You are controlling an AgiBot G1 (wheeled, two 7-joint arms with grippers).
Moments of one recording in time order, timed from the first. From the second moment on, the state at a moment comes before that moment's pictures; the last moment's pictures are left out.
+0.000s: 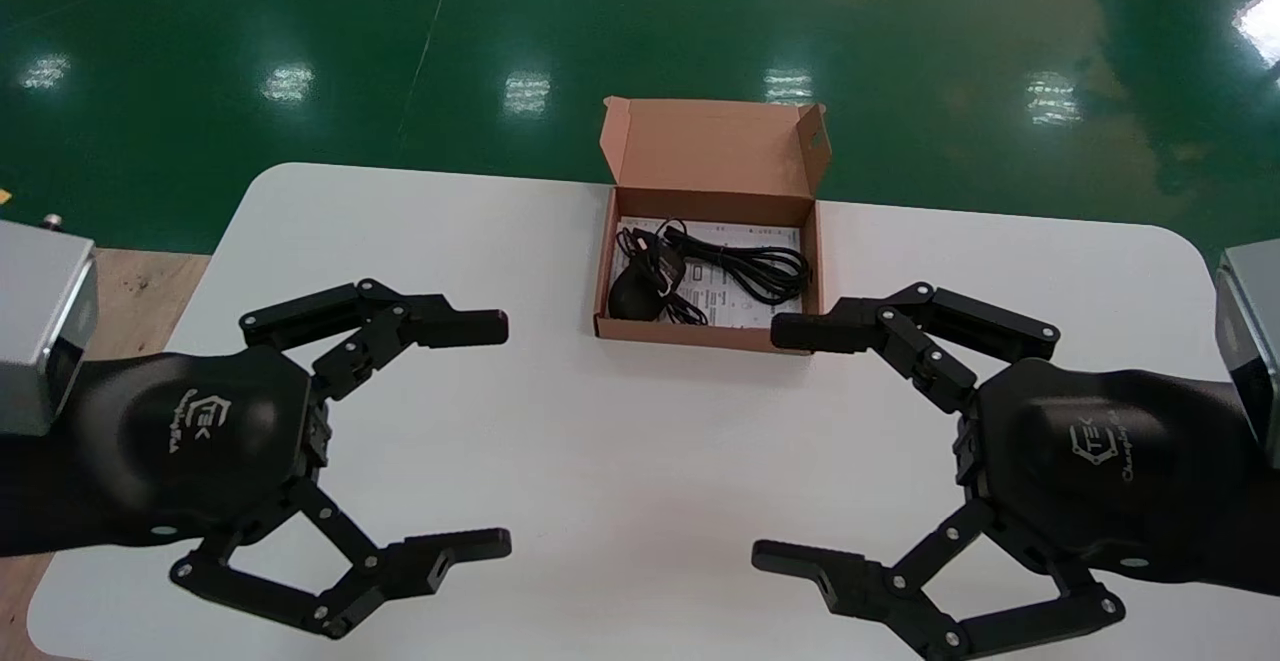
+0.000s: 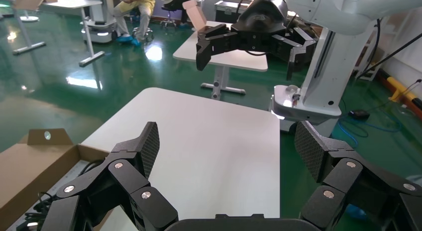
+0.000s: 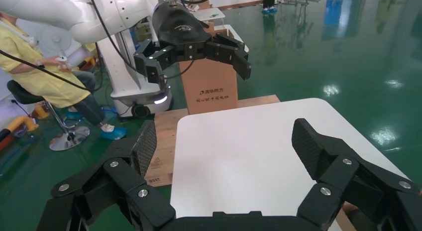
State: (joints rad) left arm -1.06 0.60 0.27 -1.30 0.72 1.50 -0.19; right arm 1.06 -0.61 -0.27 1.31 -0.71 -1.50 0.20
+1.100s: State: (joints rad) left arm -1.07 0.61 0.28 -1.29 0.73 1.50 -0.19; right arm 1.08 -0.61 -0.28 1.28 -0.73 -1.50 0.18
